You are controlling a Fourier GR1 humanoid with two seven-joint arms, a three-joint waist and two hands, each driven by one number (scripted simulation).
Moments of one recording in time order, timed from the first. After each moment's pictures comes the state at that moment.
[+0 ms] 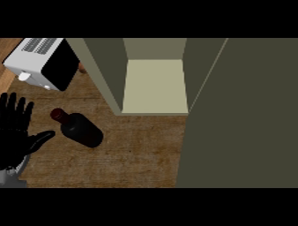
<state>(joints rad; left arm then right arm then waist) -0.02 0.07 0.30 -1.62 0.40 0.08 0.08 -0.09 -0.05 0.15 -2.47 -0.07 0.04 0.58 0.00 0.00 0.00</state>
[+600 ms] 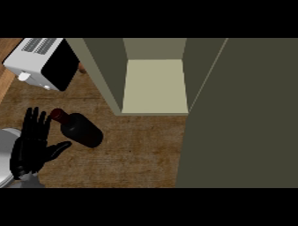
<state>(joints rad) -0.04 0.07 0.31 -1.25 0.39 -0.07 -0.19 -0.10 -0.04 0.15 -2.47 -0.07 0.04 0.58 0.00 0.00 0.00</state>
